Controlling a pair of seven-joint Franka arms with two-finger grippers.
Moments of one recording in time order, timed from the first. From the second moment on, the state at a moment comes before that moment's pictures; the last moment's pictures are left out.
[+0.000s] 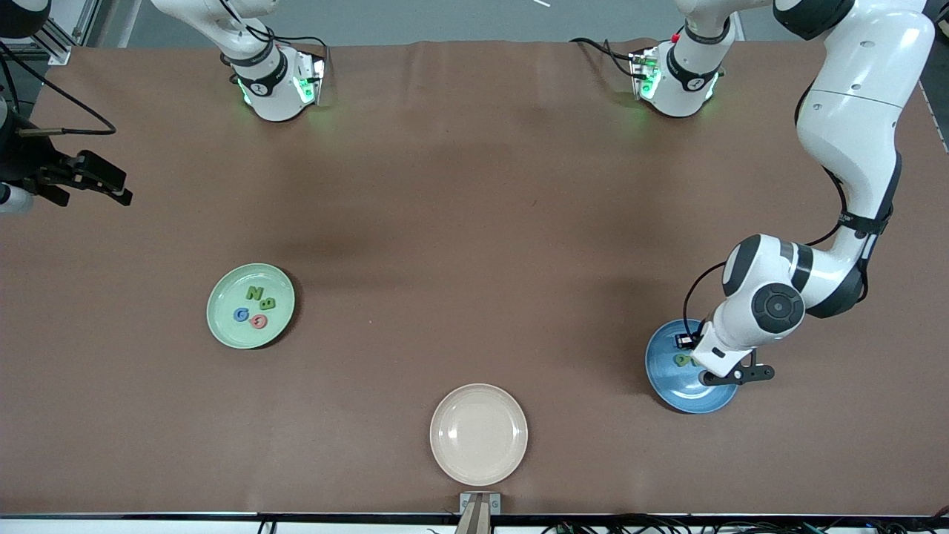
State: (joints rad) left arm 0.20 0.73 -0.39 -1.63 0.44 2.24 -0.48; right arm -0.01 -0.08 -0.03 -1.70 0.02 1.63 -0.02
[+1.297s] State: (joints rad) left arm 0.22 0.35 -0.45 -1.48 0.24 1.78 -0.44; right arm -0.01 -0.07 -0.03 -1.71 0.02 1.60 -0.03
